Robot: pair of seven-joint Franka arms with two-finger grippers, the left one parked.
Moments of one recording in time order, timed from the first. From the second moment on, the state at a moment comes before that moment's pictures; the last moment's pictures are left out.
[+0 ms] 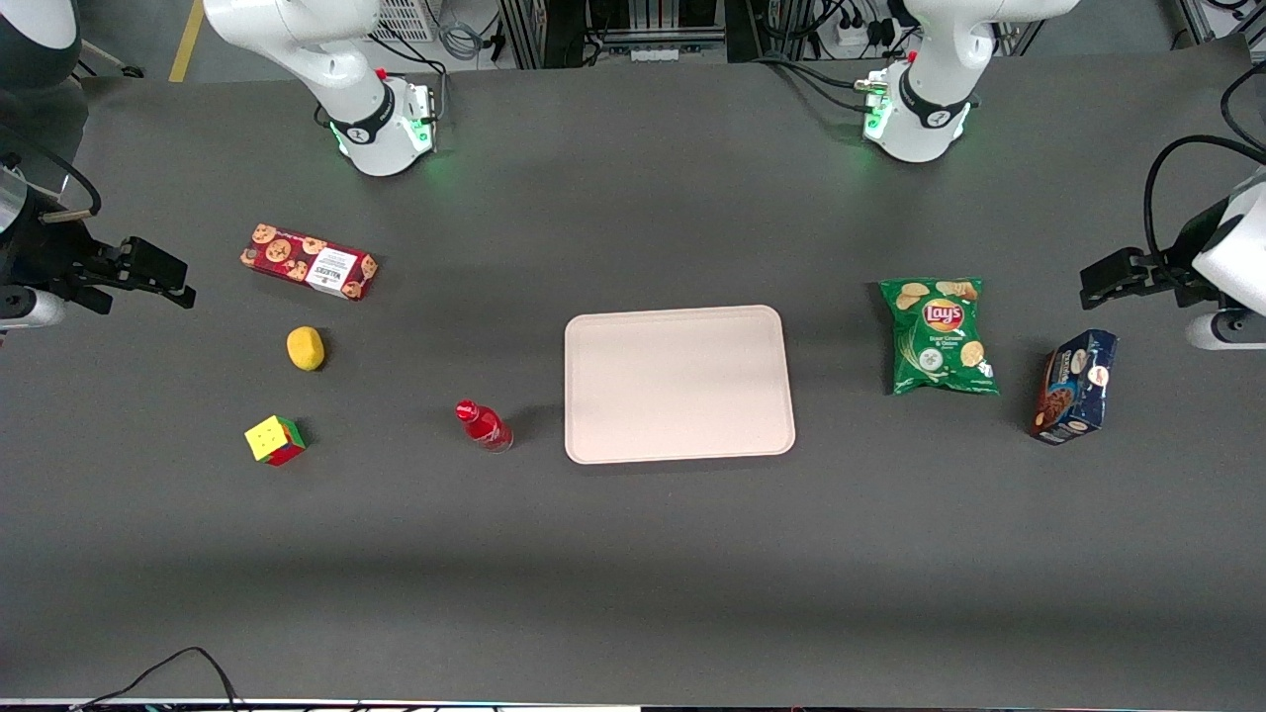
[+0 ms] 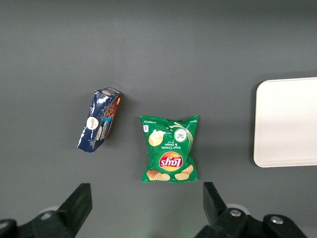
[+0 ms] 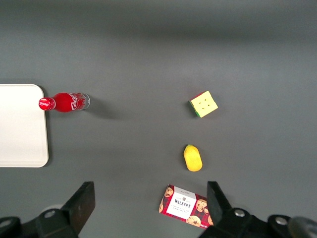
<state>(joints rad) 0.06 -0.01 -0.05 -1.61 0.01 1.61 -0.01</state>
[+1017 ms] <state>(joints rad) 0.15 0.11 0.09 -1.55 0.01 1.62 0.21</state>
